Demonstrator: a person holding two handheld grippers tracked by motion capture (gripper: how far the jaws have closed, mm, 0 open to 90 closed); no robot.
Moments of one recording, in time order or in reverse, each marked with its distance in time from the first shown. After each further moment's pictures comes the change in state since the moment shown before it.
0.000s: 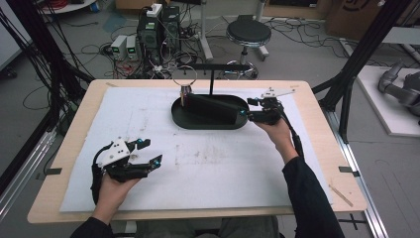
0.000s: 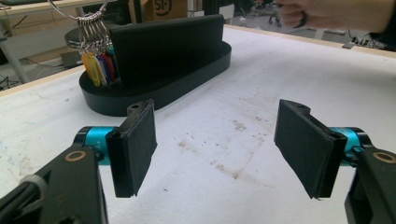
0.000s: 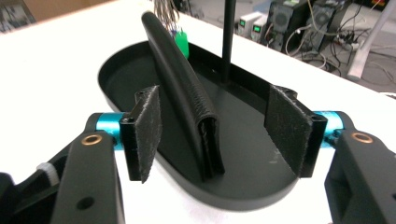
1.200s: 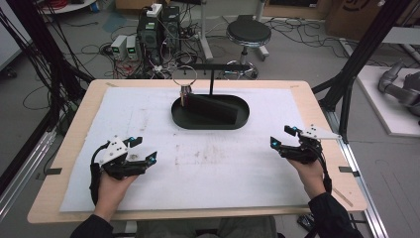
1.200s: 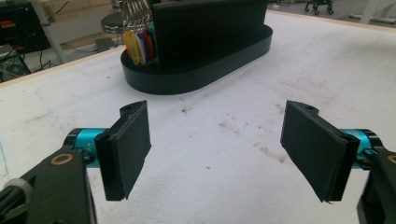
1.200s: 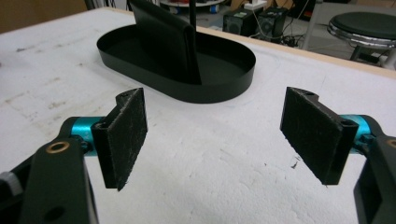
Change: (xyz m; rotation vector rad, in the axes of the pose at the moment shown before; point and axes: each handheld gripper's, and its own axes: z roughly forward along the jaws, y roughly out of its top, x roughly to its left) left arm 0.015 -0.014 -0.001 0.052 0.127 -0.011; right arm 0.033 -0.087 -0.108 -0.079 -0.177 0.064
